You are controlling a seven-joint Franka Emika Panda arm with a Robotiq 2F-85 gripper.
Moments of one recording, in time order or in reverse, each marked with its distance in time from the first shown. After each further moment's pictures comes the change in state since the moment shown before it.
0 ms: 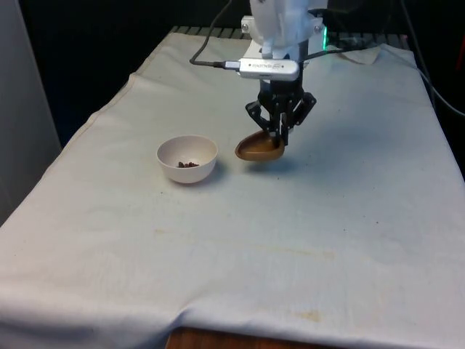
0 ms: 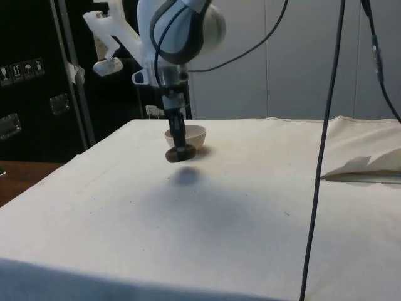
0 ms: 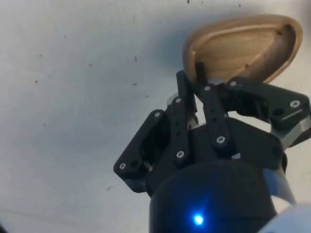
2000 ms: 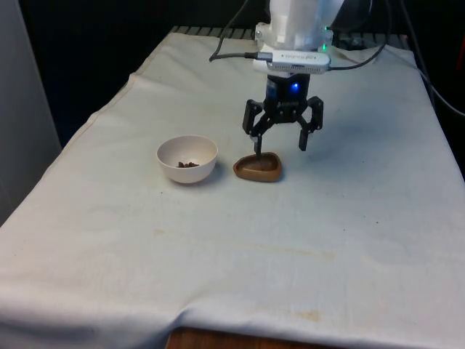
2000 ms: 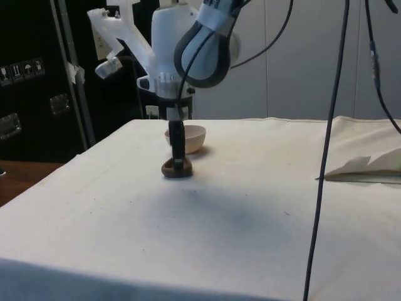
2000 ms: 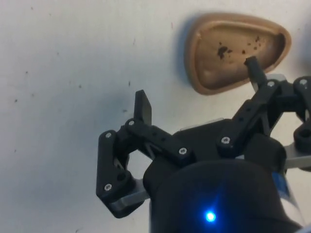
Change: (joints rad) arm -0.001 0.006 0.026 -0.117 -0.144 0.305 0.140
